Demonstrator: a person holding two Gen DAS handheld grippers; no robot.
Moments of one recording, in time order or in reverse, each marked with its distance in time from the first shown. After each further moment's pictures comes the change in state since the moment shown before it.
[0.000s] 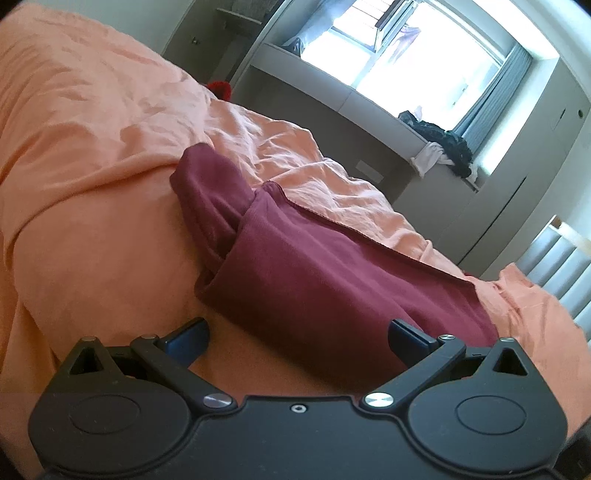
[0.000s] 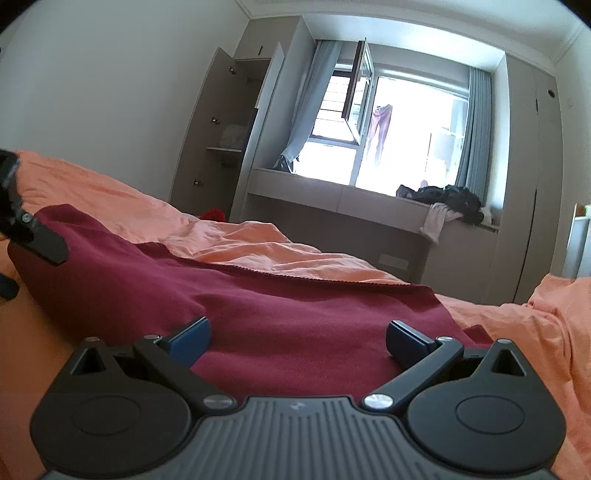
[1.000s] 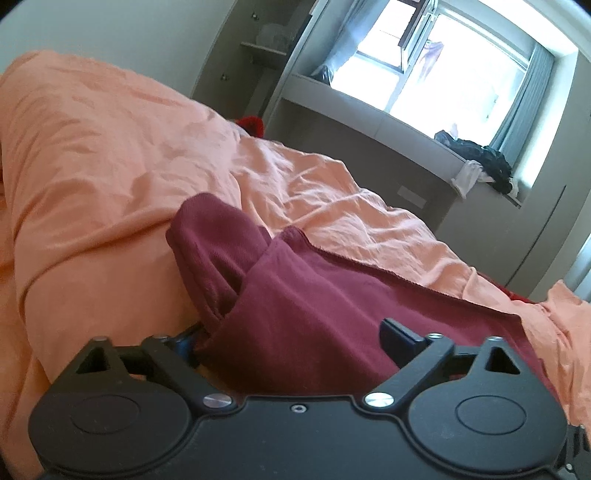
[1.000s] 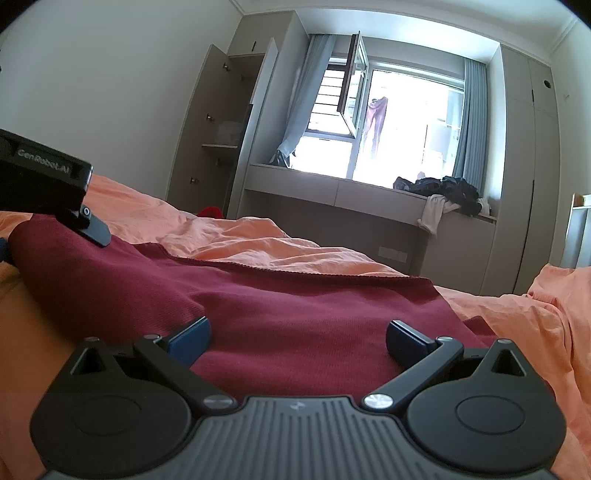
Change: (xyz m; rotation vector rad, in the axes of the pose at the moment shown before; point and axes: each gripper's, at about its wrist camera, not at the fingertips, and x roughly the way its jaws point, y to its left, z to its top) left arm 0.020 -0.027 0.020 0.035 -0.111 0.176; right arm 0.003 -0.003 0.001 0.030 0.025 0.003
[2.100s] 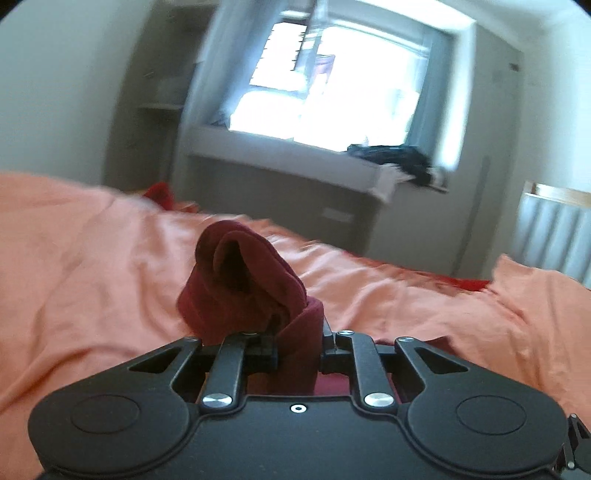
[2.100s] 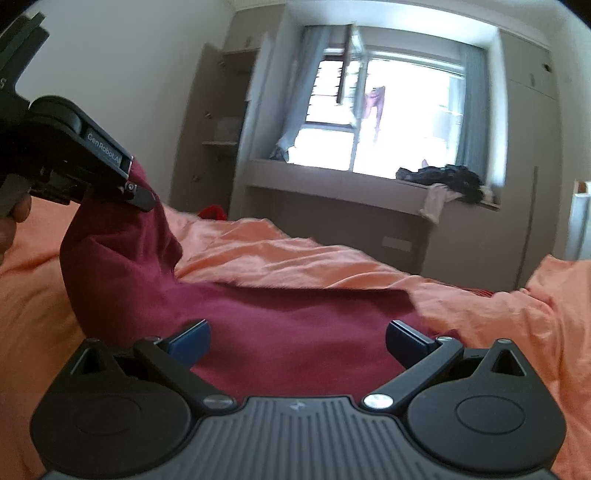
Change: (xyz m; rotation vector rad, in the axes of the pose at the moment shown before) left arm -0.014 -0.099 0.049 0.291 -0.120 -0.215; right arm -0.010 -0.042 0.036 0.059 0.033 0.023
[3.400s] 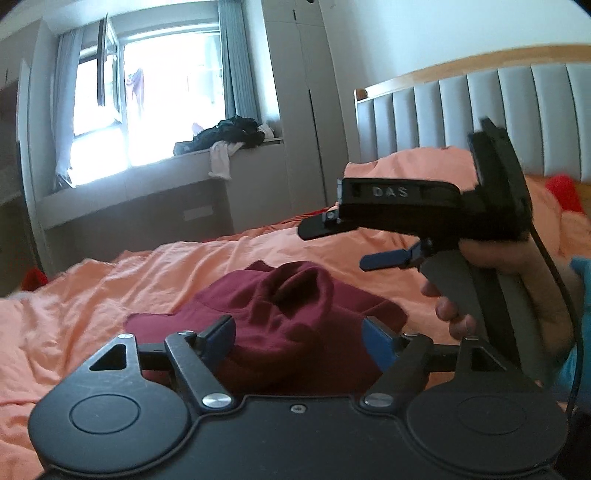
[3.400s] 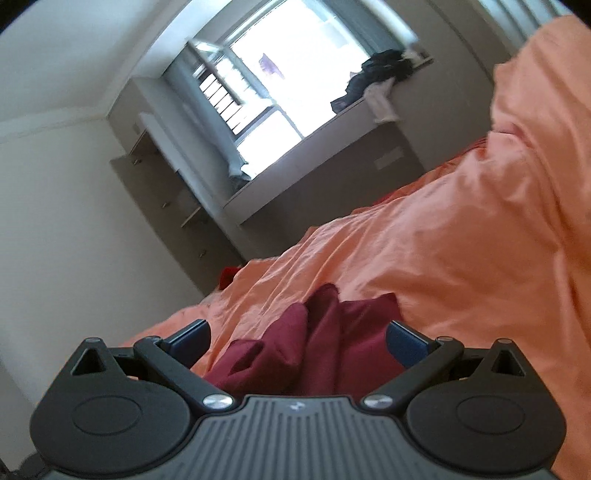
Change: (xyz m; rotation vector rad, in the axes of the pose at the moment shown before) left arm -0.039 -0.138 -0.103 0.514 0.050 -0.311; right arm 0.017 -0.205 -0.007 0.728 0.074 0.253
